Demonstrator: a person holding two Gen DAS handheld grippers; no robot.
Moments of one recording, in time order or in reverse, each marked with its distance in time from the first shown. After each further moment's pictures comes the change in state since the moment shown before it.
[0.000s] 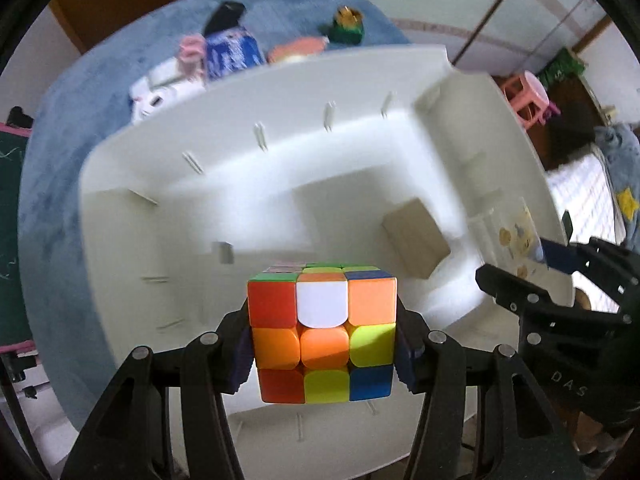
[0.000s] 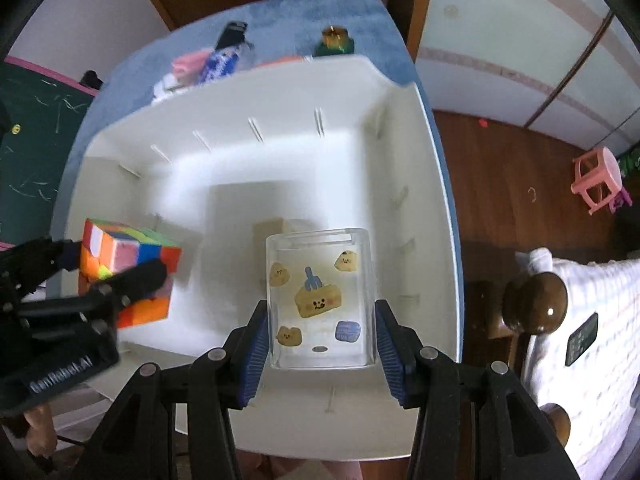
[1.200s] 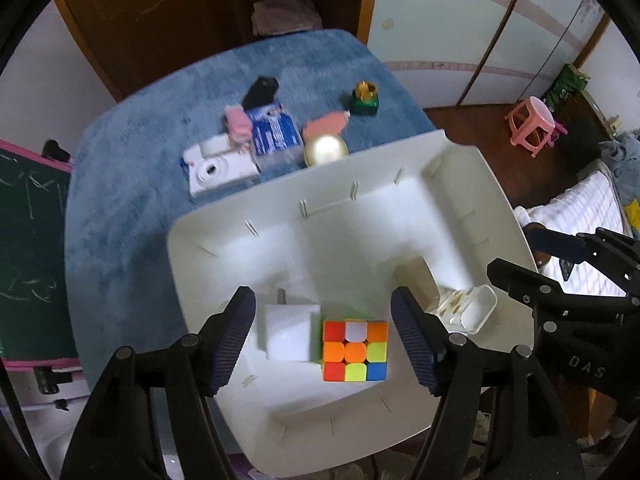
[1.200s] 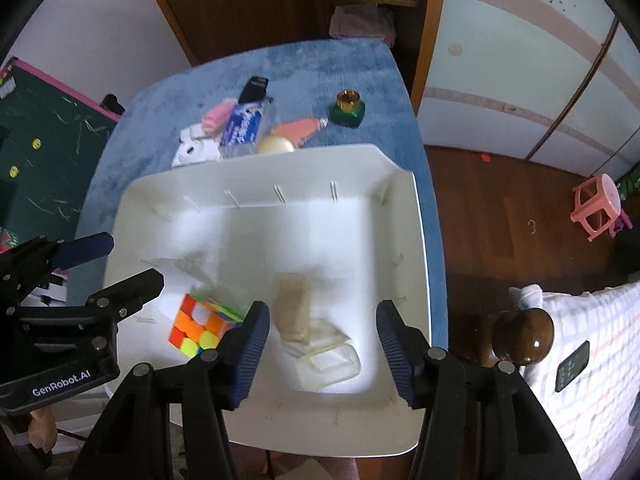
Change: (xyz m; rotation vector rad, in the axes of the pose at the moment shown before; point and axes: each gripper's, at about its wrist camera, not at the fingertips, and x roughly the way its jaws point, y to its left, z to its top) left arm -0.074 0.010 0.021 0.007 -0.151 0.085; right arm -0.066 0.007 0.029 -0.033 -0.134 0.046
